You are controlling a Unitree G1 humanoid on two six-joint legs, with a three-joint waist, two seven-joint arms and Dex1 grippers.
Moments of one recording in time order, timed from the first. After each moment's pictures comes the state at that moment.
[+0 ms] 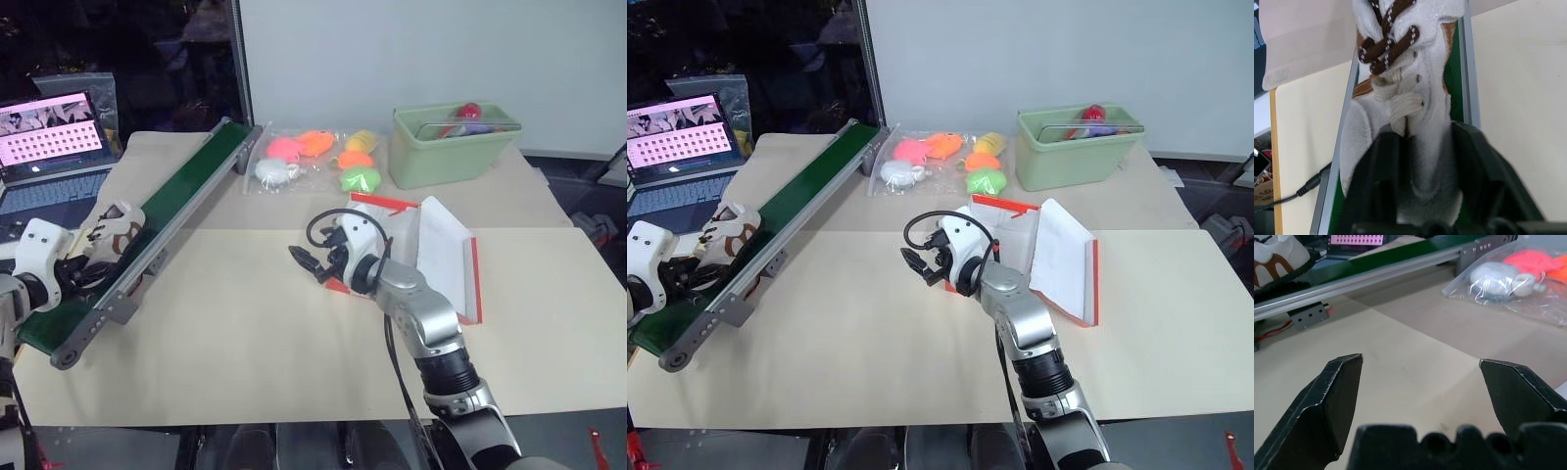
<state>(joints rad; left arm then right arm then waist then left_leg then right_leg) -0.35 0.98 0.29 0.52 -0.24 0.38 -0.87 -0.53 -0.10 0.18 -0.09 0.20 0.62 0.39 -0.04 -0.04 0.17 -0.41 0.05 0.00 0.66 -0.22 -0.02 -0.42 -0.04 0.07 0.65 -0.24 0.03</state>
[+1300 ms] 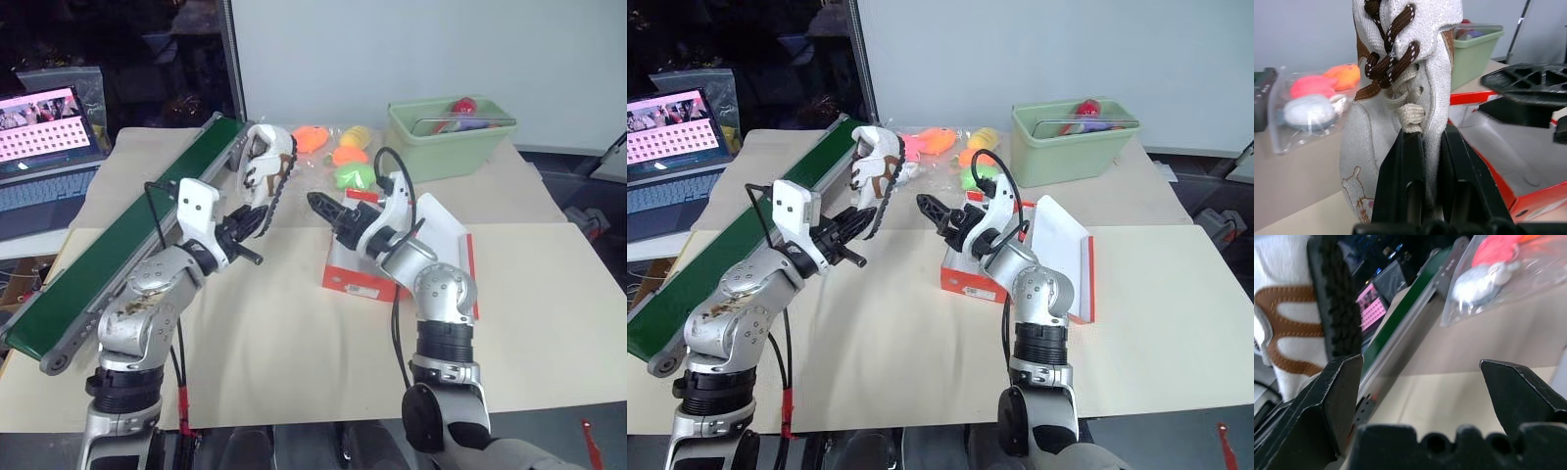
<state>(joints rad) -0.42 0.41 0.10 -0.34 -0.47 0.64 -0.41 -0.70 0.09 -0.27 0.01 0.69 0.92 0.17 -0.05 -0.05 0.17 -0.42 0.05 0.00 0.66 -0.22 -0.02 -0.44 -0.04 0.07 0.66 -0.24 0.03</state>
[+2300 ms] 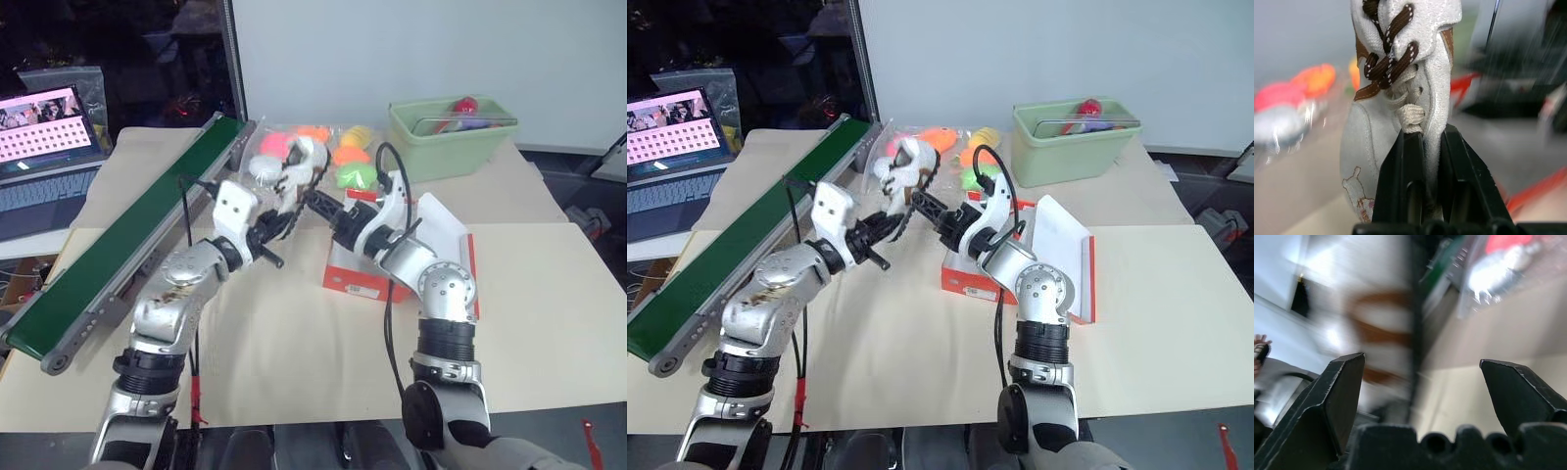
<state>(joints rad) -0.47 0.39 -0.10 -0.18 -0.24 0.51 -0.43 -0.72 0.09 -0.29 -0.01 0.85 0.96 0.06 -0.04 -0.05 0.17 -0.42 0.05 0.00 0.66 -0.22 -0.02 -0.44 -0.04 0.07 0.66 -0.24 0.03</state>
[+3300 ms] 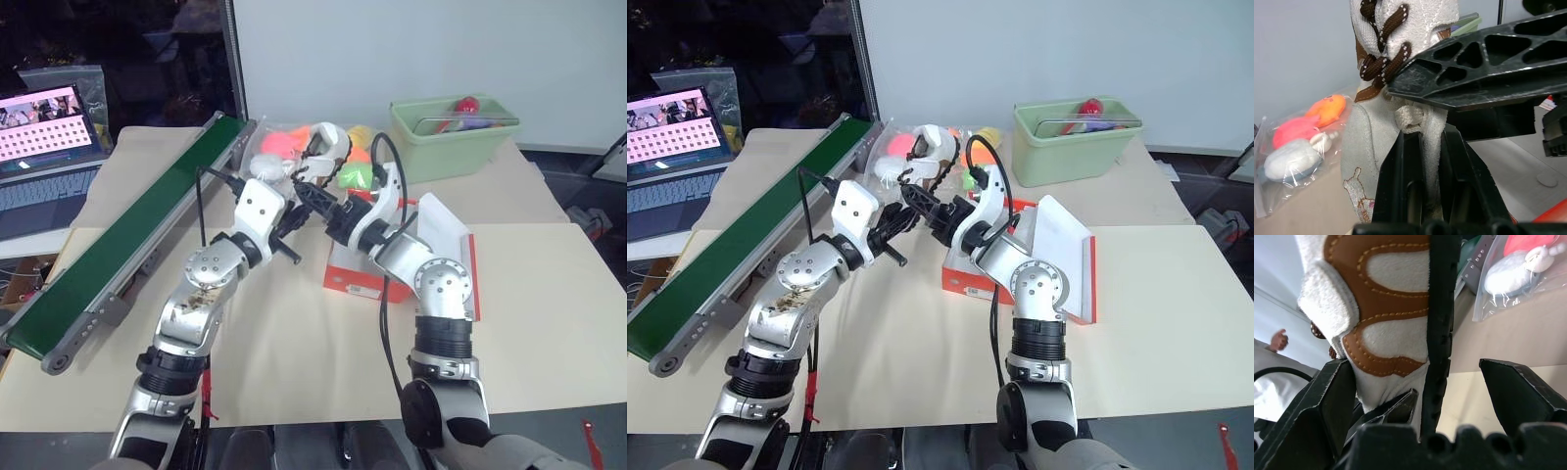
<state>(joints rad) -0.50 0.31 -0.11 -0.25 -0.16 0.46 -0.43 -0.72 0.09 -0.26 0.00 0.90 0.93 0.04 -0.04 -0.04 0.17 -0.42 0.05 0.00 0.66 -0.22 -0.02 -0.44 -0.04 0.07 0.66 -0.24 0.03</state>
